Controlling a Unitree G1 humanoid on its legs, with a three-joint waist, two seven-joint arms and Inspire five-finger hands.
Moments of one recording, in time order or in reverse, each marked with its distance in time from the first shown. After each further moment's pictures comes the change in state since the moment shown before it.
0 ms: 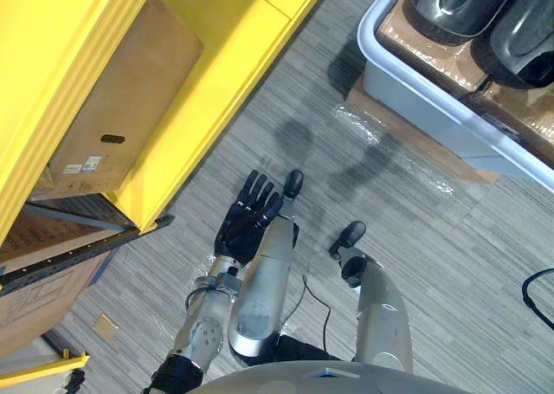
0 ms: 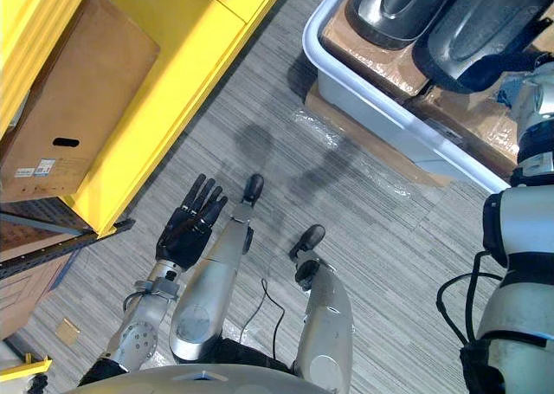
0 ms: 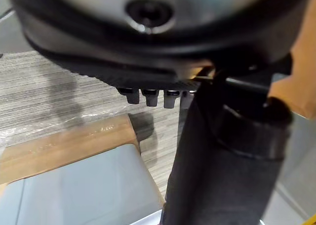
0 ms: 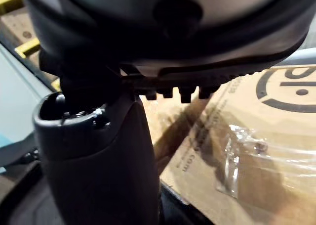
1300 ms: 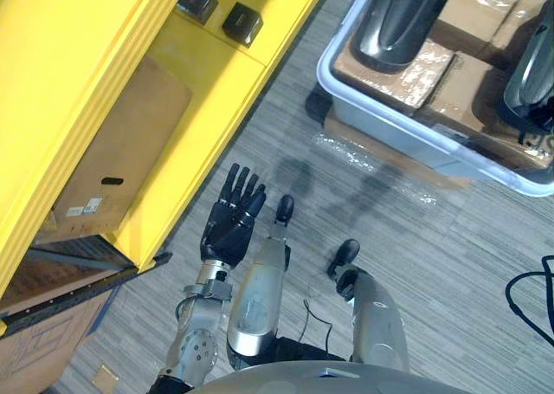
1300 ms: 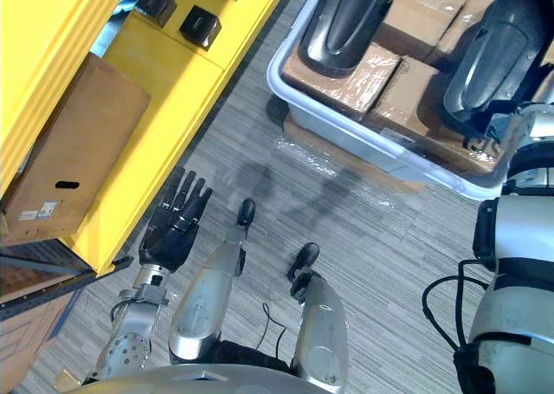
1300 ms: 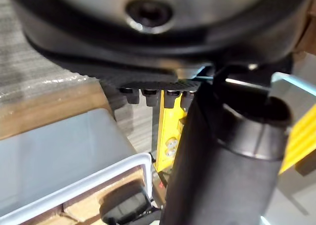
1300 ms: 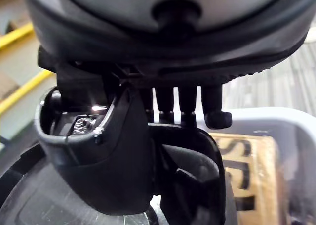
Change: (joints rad) left arm 0.137 -0.009 0.056 -0.256 -0.006 -0.012 0.043; right arm 0.094 0.051 -0.210 0.023 -0.119 0.027 -0.002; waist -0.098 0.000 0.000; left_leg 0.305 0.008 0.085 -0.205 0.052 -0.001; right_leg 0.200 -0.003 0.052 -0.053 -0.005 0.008
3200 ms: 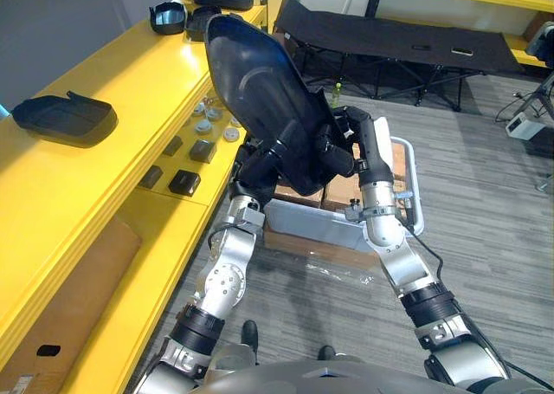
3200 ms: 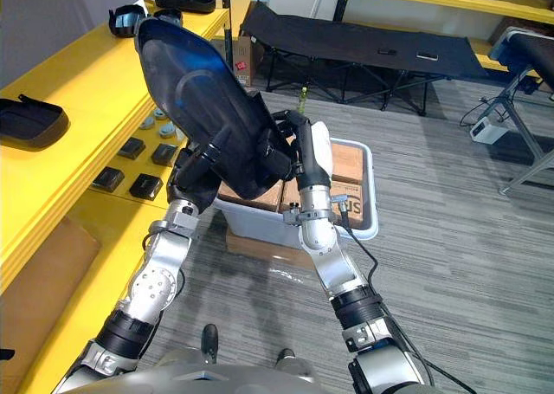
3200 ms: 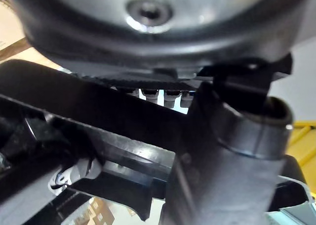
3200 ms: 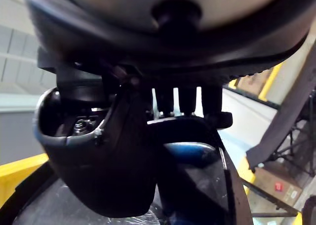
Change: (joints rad) left arm -0.408 -0.074 -0.073 -0.018 -0.044 0.108 0.404; right arm 0.957 0.702 0.049 -1.084 -0.663 -0.672 -0.027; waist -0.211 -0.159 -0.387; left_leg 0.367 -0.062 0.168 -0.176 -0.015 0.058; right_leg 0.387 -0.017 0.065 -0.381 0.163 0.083
